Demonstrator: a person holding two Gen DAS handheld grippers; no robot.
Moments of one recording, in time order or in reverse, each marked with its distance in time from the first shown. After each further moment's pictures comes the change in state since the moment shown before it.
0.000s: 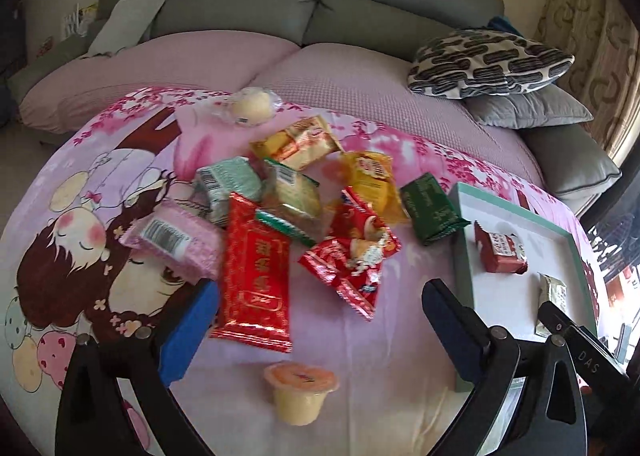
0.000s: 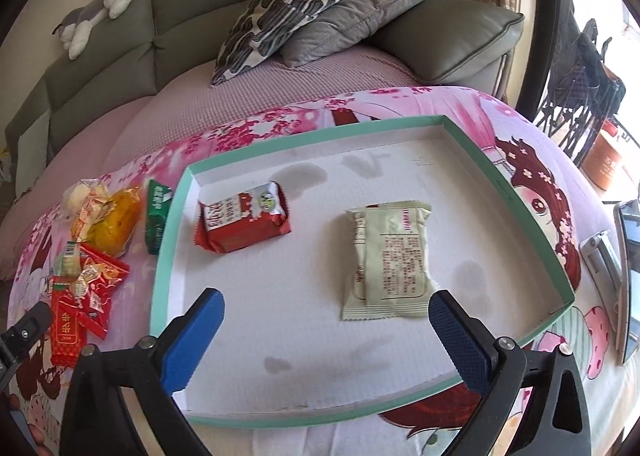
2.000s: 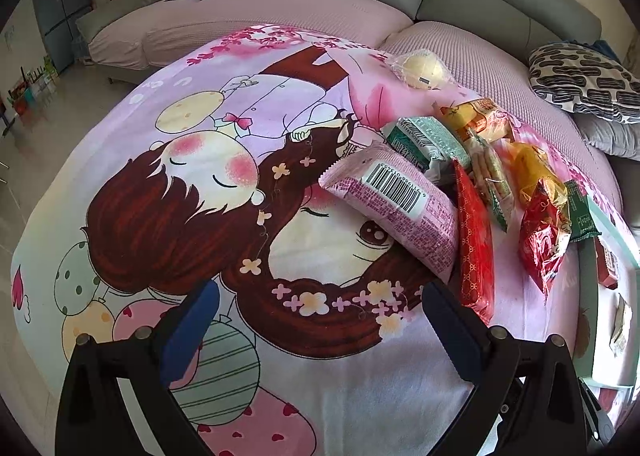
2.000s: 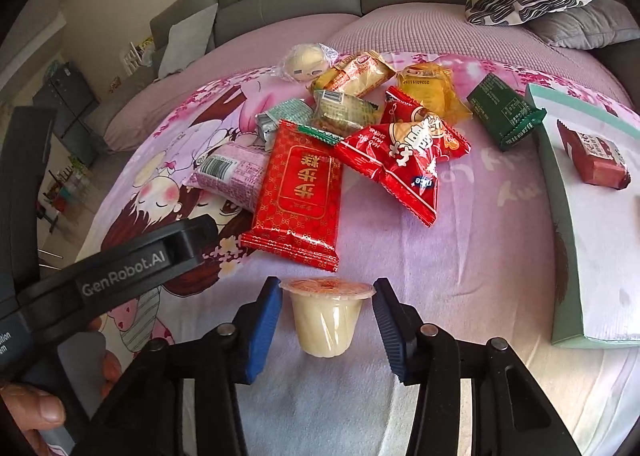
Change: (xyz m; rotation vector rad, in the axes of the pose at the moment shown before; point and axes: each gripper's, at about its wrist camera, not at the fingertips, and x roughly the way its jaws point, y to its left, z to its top) left arm 0.013 0.116 -0.018 -0.172 0.116 0.212; right arm -0.001 0.190 -0.089 -0.349 0.153 0.447
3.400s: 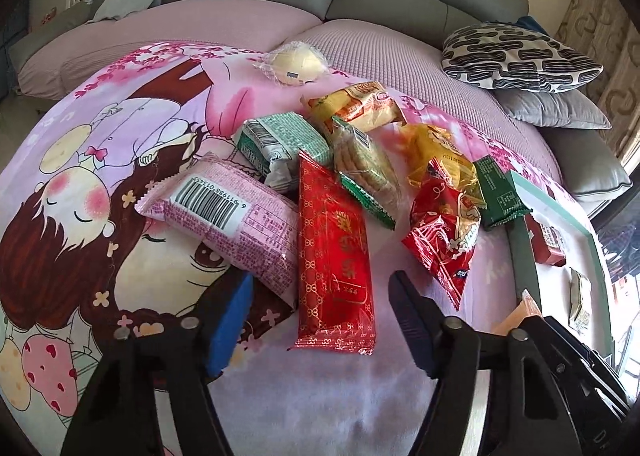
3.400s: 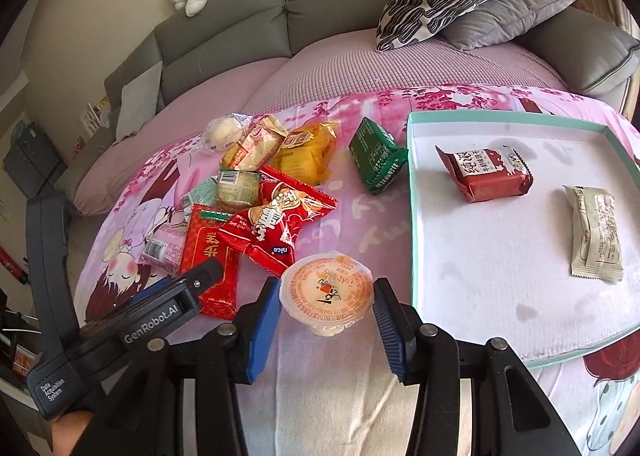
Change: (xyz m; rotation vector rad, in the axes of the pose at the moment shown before) left arm 0.014 -0.070 -0.003 0.129 -0.027 -0.250; right arm -0.049 -0.074 0.018 0.168 -0.118 -0.096
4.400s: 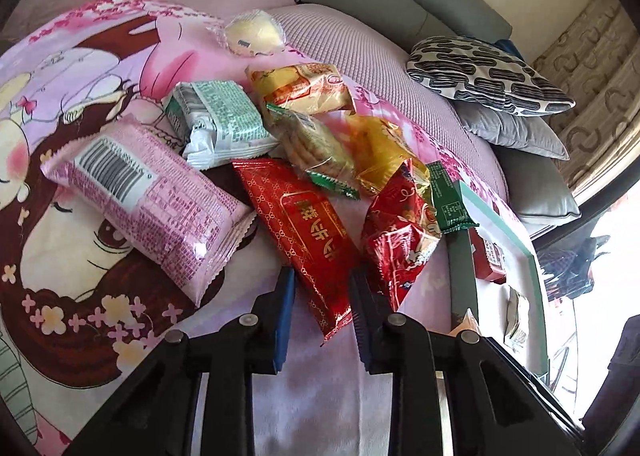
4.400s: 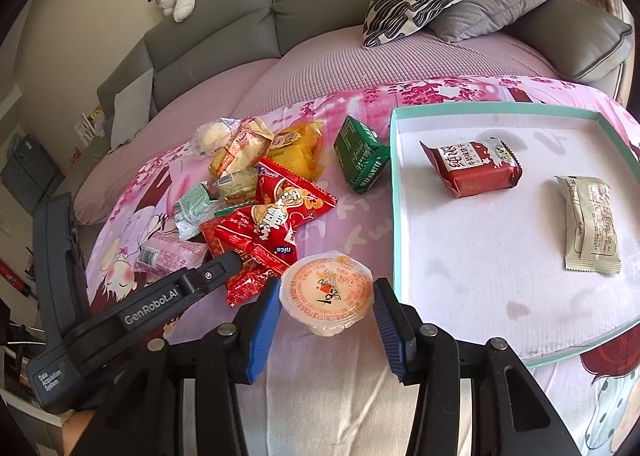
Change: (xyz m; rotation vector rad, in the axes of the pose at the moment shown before) left arm 0.026 -0.009 0.004 -0.141 0.064 -0.265; right arm 0.000 -0.011 0.001 0.043 0.008 -0.004
